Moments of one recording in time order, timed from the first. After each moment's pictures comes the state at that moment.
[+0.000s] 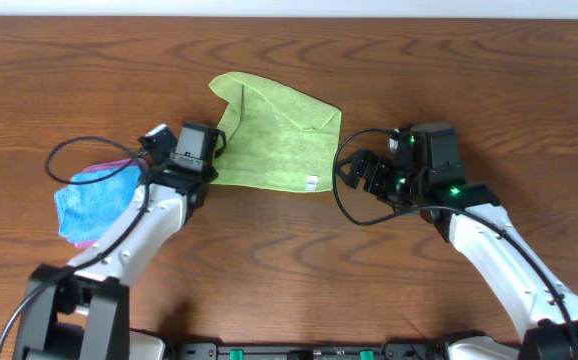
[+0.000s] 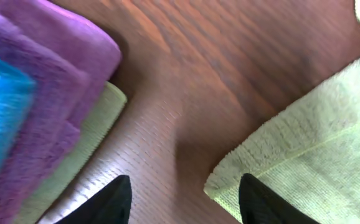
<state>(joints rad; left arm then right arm) -0.27 1.54 0.86 -0.43 -0.38 -0.88 0.22 1.40 0.81 -0.34 -0.48 0.68</state>
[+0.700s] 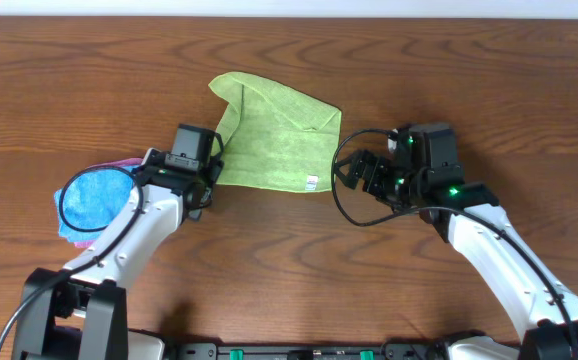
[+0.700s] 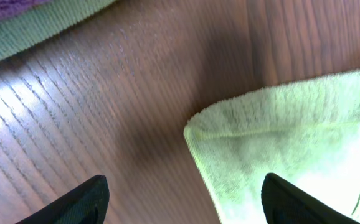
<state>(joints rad) -0.24 1.54 0.86 -0.49 -0.13 -1.38 0.23 1.40 0.81 -0.34 -0.47 0.68</state>
